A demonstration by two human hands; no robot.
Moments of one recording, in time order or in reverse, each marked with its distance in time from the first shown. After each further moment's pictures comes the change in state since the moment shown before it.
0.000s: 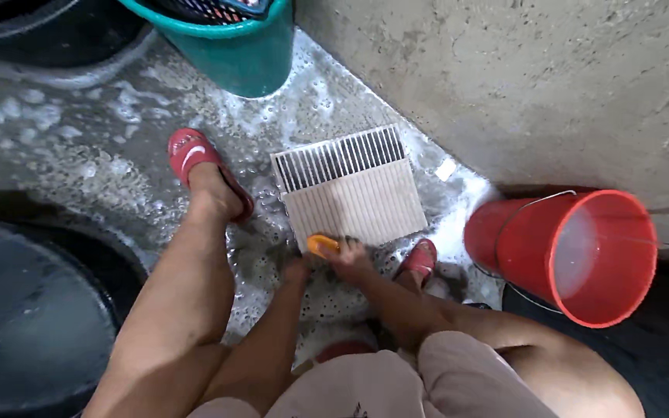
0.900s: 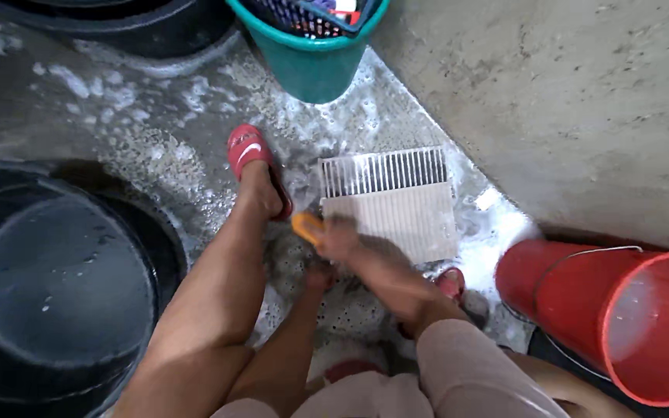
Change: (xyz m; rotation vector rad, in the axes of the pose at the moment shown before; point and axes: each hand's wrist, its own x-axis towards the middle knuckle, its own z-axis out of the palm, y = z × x) left_hand 0.019 -0.016 -0.009 -0.277 -0.101 0.030; right_hand 0.142 -0.072 -0.040 0.058 -0.309 -0.164
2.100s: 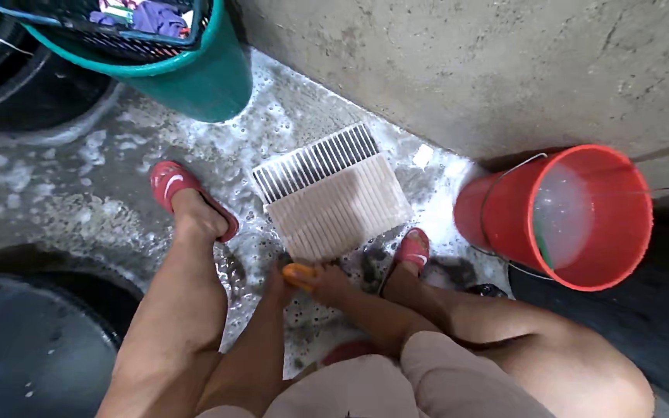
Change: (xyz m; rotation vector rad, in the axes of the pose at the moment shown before) left_hand -0.128 0.089 0.015 -0.333 -0.095 0.006; right_hand -0.149 0.004 0.089 0.291 0.131 0.119
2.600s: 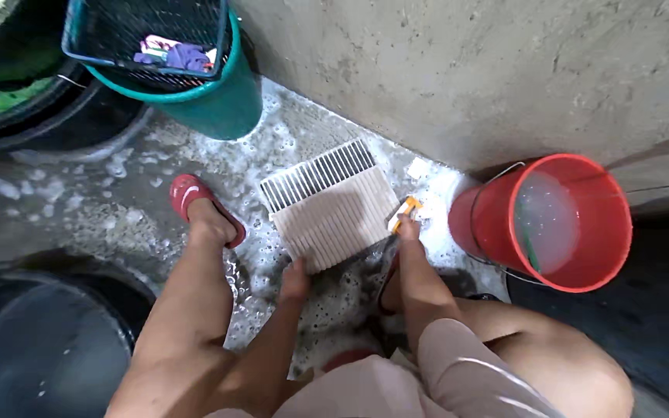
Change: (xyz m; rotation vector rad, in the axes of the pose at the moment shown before) left_hand 0.058 -0.041 -0.005 1.384 0.143 0.475; right_hand -0.017 0.186 -0.127 1.195 1.052 0.947
